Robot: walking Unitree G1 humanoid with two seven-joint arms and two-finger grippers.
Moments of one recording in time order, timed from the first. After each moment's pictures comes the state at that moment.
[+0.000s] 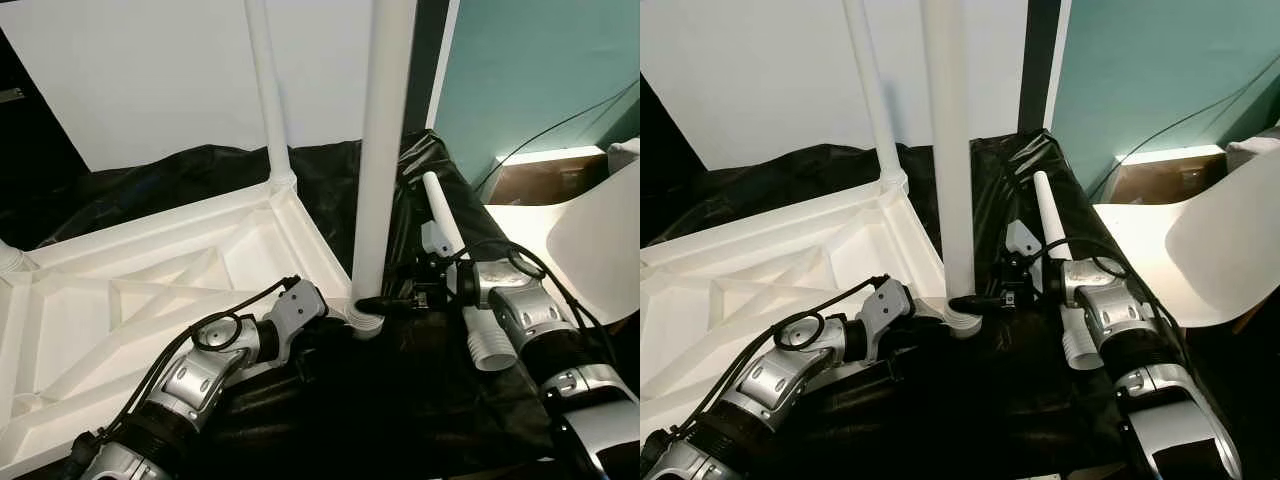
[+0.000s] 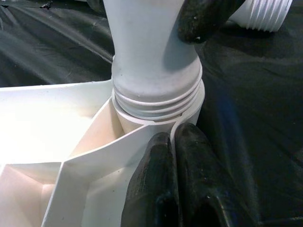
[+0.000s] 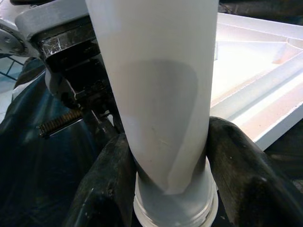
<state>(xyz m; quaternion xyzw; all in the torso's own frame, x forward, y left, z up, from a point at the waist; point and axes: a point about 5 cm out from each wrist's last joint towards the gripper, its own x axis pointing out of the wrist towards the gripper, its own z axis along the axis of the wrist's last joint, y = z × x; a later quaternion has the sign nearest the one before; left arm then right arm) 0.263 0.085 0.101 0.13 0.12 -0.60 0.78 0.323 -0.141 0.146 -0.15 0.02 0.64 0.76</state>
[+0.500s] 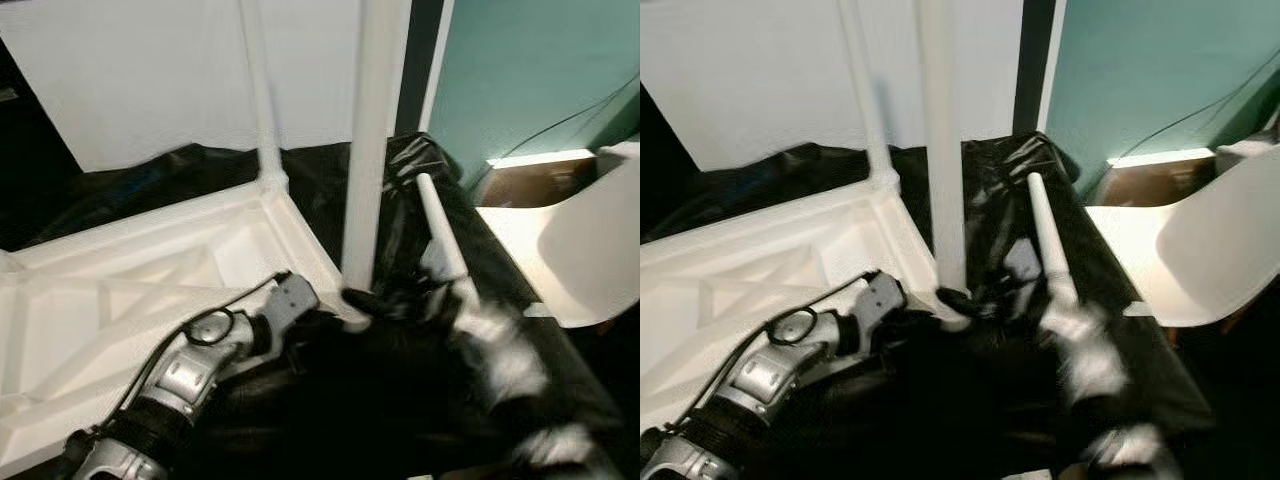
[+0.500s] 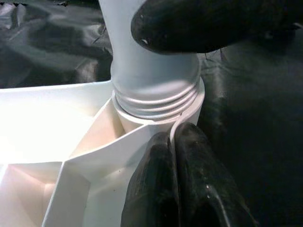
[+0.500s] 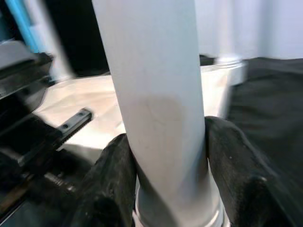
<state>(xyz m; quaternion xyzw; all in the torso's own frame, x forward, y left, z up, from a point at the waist) 0.275 0.099 0.102 0.14 0.13 -0.57 0.80 0.290 -0.107 0.115 -0.01 -0.08 0.39 0.92</state>
